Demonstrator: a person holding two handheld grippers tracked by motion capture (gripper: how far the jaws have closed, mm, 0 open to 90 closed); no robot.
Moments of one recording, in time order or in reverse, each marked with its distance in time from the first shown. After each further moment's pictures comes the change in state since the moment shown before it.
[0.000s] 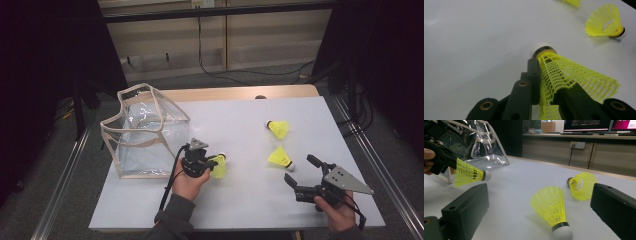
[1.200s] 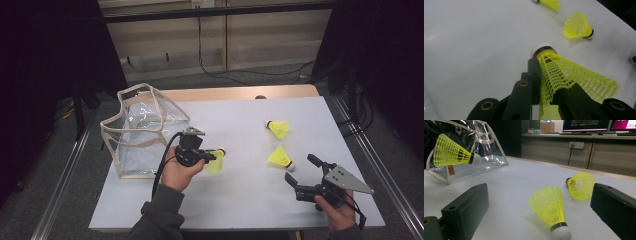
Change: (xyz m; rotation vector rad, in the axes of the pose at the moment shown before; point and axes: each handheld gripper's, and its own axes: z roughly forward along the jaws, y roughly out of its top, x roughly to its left) left arm 0.001 0.040 -0.035 0.086 -0.094 0.042; right arm -0.002 0.000 0.001 -0.002 -0.004 -0.001
